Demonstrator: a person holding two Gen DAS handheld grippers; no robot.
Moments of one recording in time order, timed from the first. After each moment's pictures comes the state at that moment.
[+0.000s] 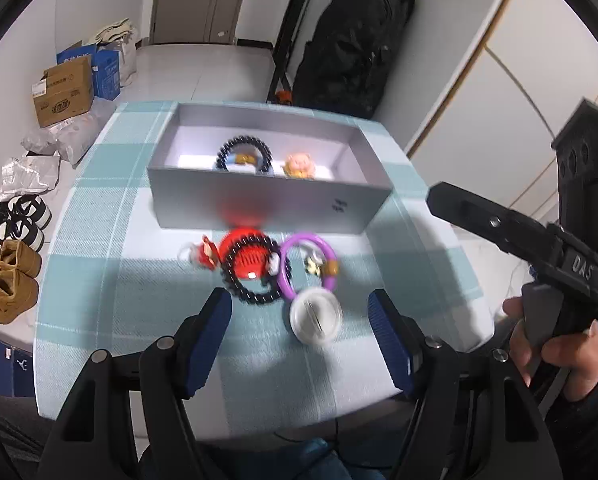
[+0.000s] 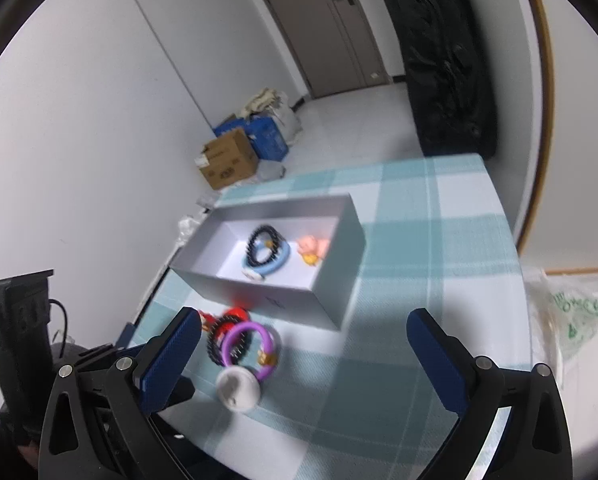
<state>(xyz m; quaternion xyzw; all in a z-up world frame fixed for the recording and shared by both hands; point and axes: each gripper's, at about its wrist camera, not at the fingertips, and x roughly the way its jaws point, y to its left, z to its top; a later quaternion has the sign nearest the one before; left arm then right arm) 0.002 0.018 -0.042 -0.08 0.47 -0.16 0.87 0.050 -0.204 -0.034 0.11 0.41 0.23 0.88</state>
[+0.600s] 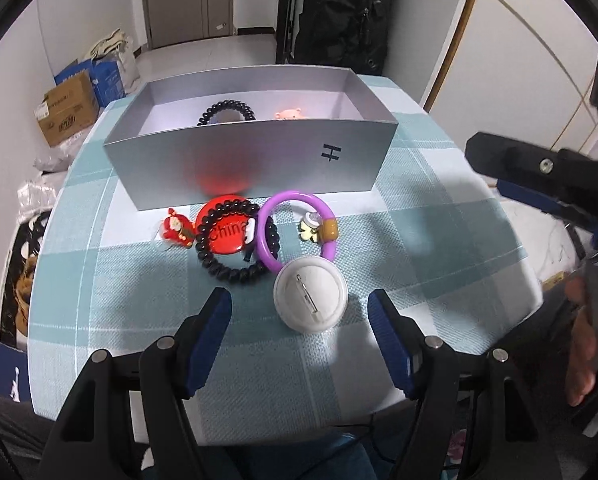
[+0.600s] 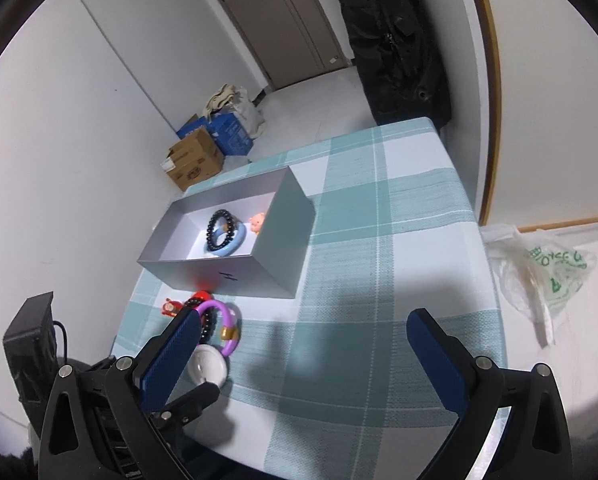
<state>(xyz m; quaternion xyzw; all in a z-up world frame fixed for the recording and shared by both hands) -0.001 -0.013 -0.069 0.00 0.49 -0.13 0.86 0.039 -0.230 -0.046 0.14 0.44 0.17 0.87</state>
